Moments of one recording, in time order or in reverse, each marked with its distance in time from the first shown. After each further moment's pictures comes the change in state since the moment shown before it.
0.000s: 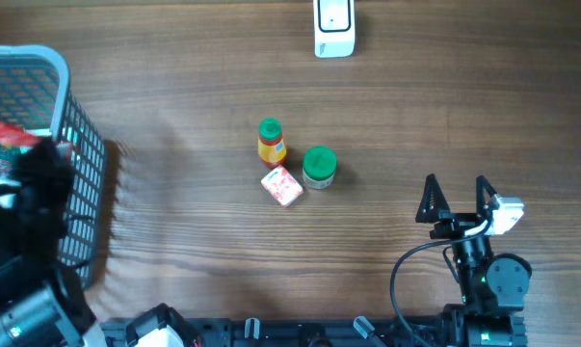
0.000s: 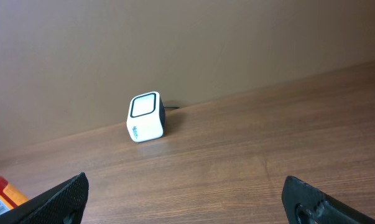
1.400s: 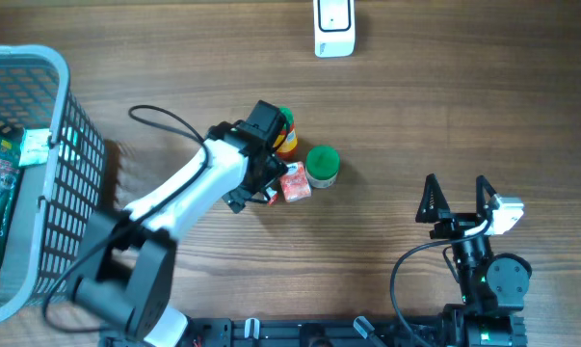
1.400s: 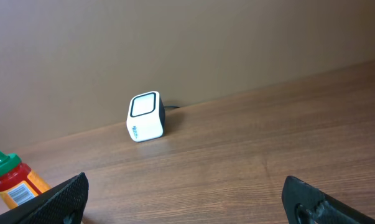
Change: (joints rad) left arm -1.019 0.929 0.008 -0.133 -0.377 -0.382; right arm 0.000 0.002 0.000 0.000 0.000 0.000
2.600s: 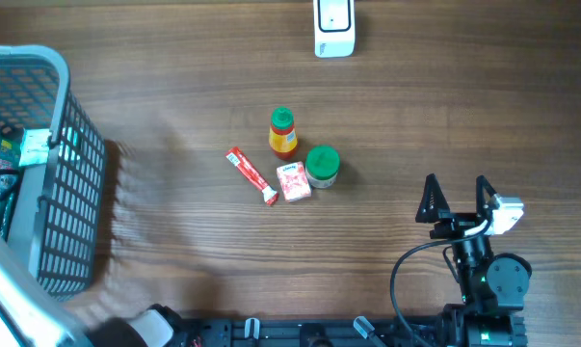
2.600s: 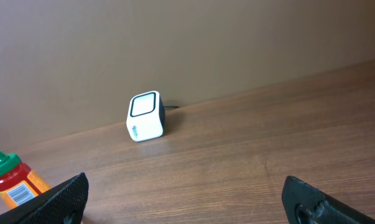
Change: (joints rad) left arm 1.236 -0.283 0.474 -0.277 0.049 0.354; right arm 0.000 0.001 0.000 0.000 0.000 0.000
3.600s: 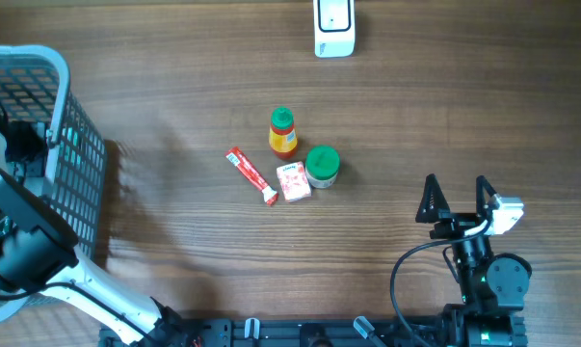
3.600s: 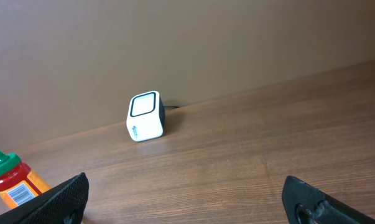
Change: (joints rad) left arm -0.058 0.668 0.003 0.295 0.124 -0.001; right arm 0.000 0.000 0.000 0.000 0.000 0.000
